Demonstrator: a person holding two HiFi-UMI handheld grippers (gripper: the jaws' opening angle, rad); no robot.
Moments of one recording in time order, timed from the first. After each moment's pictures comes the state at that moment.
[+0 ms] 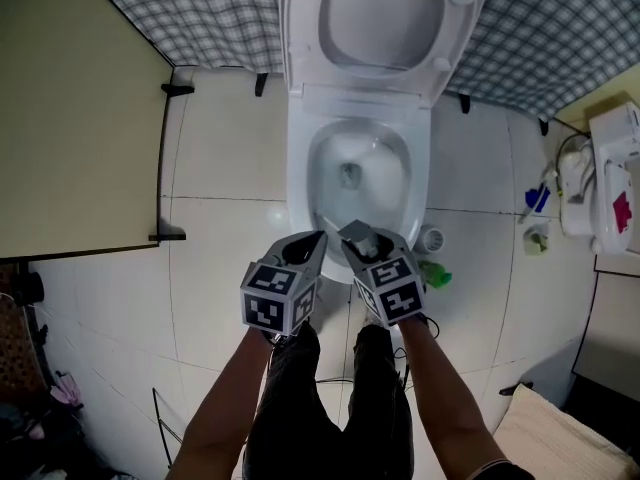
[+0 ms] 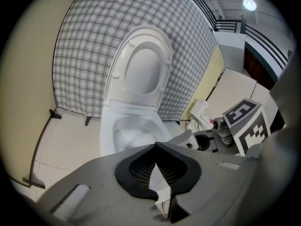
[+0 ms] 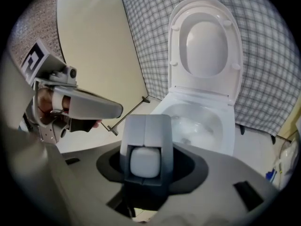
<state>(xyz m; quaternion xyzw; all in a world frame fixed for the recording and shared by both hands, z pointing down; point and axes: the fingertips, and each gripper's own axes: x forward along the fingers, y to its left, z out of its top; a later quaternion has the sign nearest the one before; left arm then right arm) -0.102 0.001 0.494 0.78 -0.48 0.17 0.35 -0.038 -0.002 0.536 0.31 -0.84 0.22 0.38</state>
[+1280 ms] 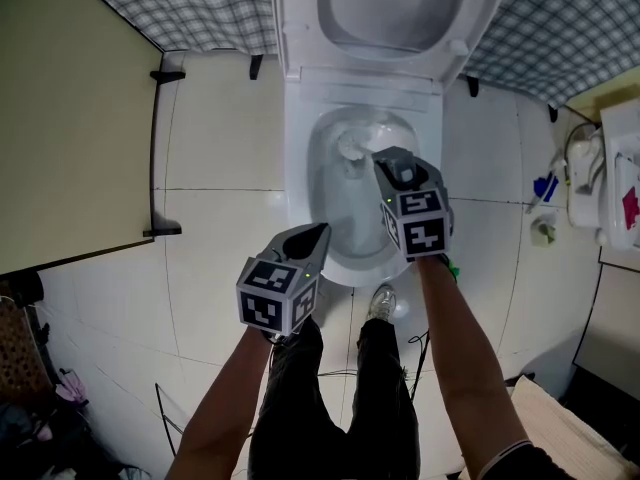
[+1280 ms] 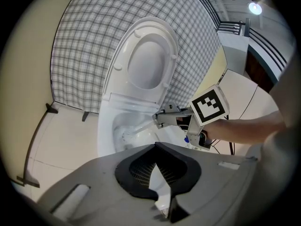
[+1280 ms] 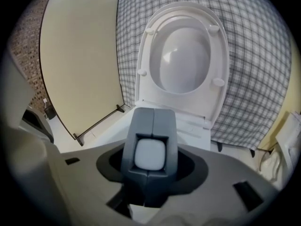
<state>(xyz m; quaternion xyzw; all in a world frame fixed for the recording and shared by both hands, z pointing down) -0.103 -0.019 0.521 0.78 -0.47 0.17 0.38 -0.001 -0.154 0.544 0.44 -0.81 0.15 0.36</state>
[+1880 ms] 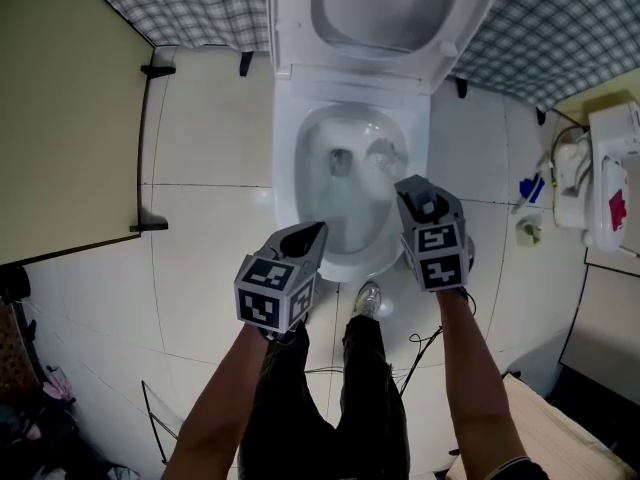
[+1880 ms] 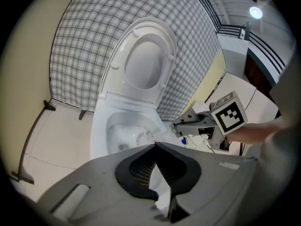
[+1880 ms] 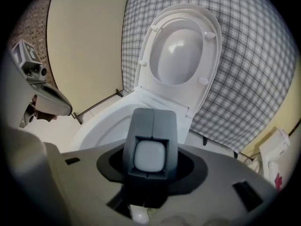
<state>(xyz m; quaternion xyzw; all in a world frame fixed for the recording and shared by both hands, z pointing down) -0.084 -0.016 0.519 0.79 -0.46 0.15 0.39 0.065 -0.103 0.522 0.43 -0.78 0.12 0.44</state>
